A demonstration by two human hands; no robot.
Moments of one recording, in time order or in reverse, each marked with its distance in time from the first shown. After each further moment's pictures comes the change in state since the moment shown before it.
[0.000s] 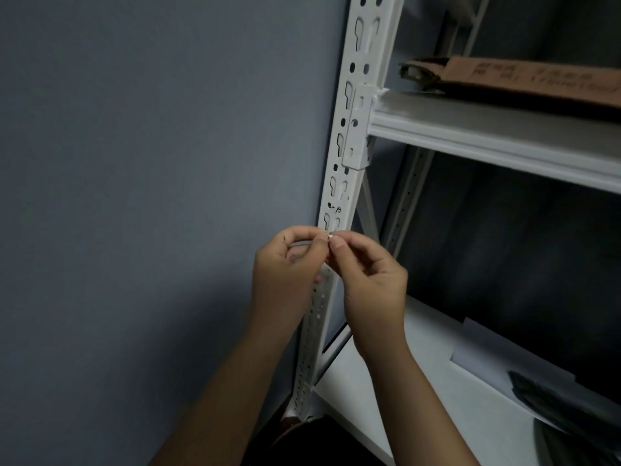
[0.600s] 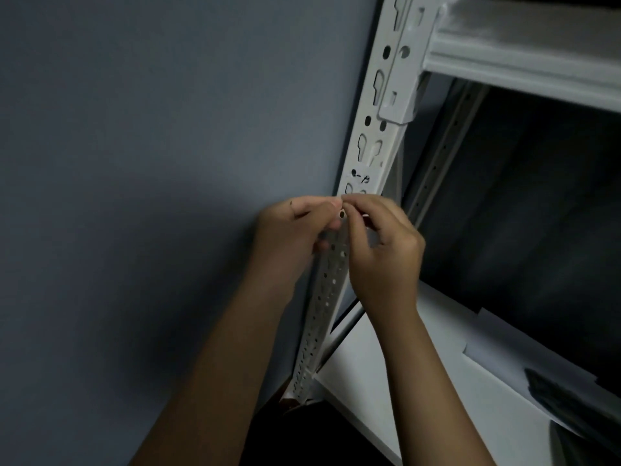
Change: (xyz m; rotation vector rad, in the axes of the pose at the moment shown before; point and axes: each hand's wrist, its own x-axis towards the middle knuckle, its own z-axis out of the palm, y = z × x) left_hand 0.049 -0.038 0.000 -0.054 -0.098 -0.249; right_hand 0.058 0.069 -0.003 -0.661 -0.007 -0.658
